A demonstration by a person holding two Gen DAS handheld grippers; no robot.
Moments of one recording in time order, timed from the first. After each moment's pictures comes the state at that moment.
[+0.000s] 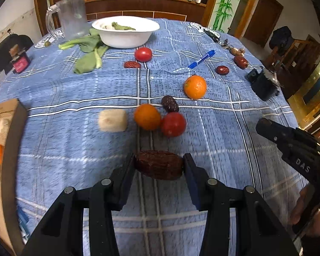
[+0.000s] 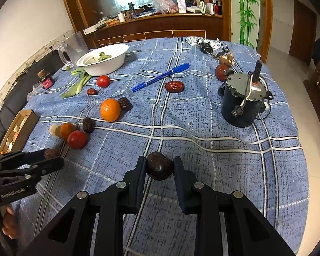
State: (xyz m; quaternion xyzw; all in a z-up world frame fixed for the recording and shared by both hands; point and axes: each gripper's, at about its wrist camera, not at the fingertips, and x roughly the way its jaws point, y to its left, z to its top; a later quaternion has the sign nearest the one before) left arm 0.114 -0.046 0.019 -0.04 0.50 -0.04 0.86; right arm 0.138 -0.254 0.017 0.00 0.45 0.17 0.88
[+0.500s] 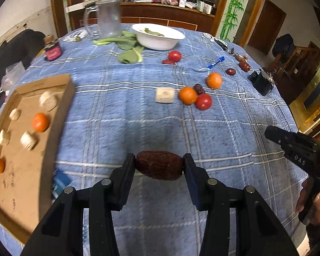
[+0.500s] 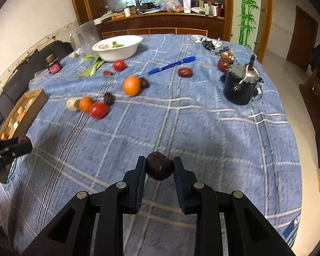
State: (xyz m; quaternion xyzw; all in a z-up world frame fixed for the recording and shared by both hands) left arm 0.034 0.021 0.045 -0.05 0.48 -0.02 0.87; right arm 0.079 -0.232 0.023 -0.03 0.46 0.16 0.87
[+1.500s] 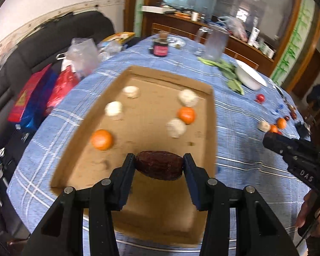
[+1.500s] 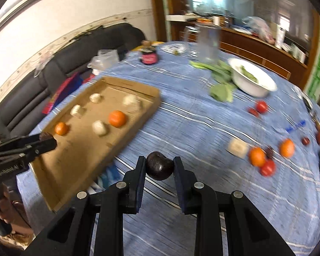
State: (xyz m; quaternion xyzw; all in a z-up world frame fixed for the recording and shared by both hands) left arm -0.055 0.235 0.071 -0.14 0.43 0.14 0.88; right arm 0.048 0.032 0.066 -0.10 0.42 0.33 0.84
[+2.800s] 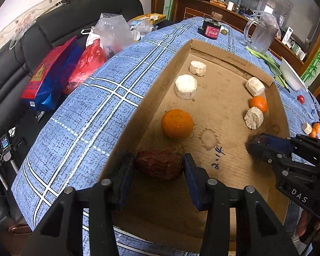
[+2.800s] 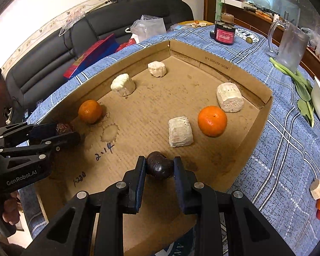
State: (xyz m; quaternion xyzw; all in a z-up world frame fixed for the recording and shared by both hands) left arm -0.062 0.312 0.014 -0.16 0.48 0.20 0.84; right arm 0.036 0.177 0.005 -0.18 0.46 0.42 0.76
